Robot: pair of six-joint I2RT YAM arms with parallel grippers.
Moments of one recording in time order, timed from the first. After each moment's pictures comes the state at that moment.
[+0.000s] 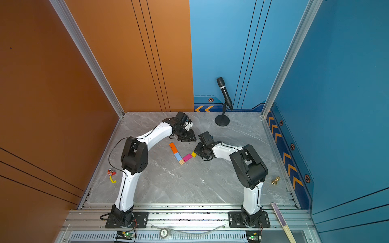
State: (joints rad) left arm -0.51 2.26 1.95 -0.80 0.39 -0.42; right arm 0.54 1.89 1.12 -0.19 -0.17 1.02
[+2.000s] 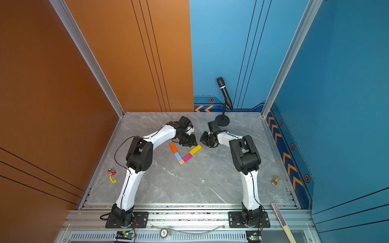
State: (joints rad) left arm -0.52 2.35 1.95 -0.80 0.39 -0.41; right arm 0.35 2.14 1.43 -0.24 -0.37 0.88
